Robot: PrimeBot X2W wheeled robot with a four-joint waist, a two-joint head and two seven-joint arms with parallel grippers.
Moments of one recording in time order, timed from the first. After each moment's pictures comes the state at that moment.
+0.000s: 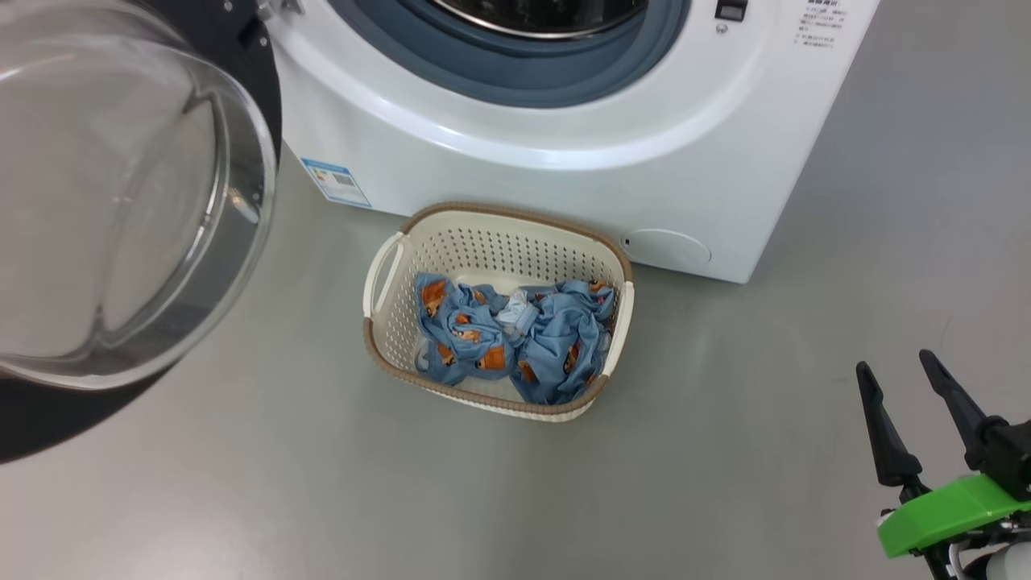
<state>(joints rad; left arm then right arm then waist) -0.42 0.24 0.49 0.50 -0.33 -0.07 -0.26 -0.08 -0.25 -0.07 0.18 0.19 0.13 -0.25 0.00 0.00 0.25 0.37</state>
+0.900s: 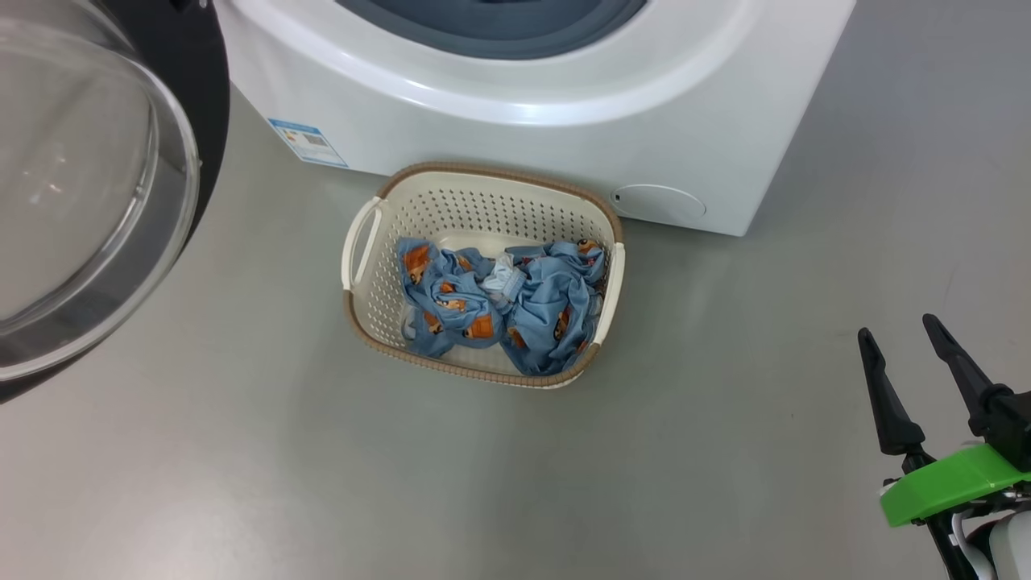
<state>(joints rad) -0.66 0.40 0.65 0.82 -0.21 -0.12 -0.26 -0.15 -0.28 -0.05 0.18 0.19 0.13 -0.25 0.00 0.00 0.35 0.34</state>
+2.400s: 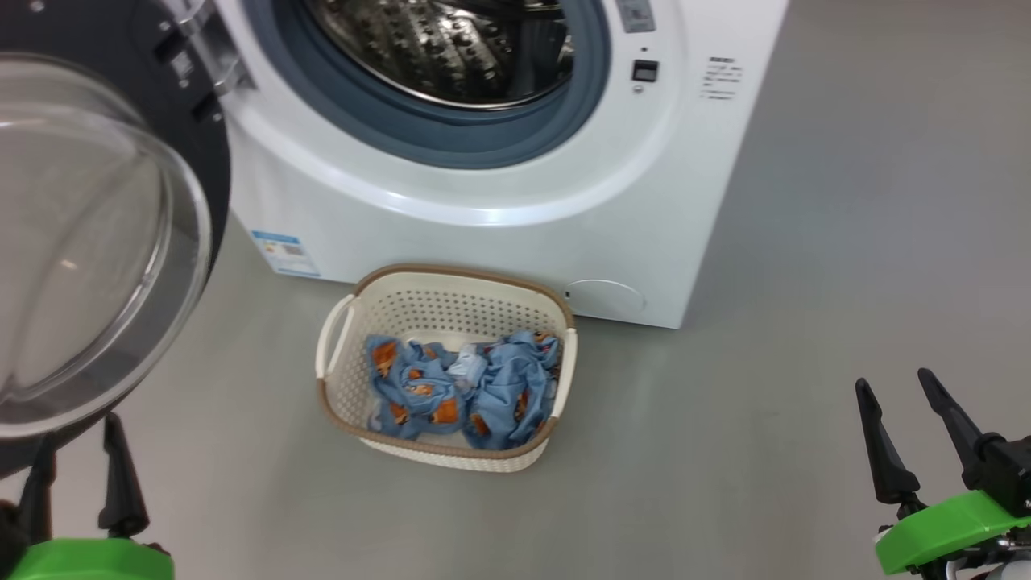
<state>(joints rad) -0.10 0.12 0.21 0.29 -0.34 -0.13 -0.26 -0.06 -0.24 -0.08 0.19 0.19 0.13 -0.25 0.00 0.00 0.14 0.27</state>
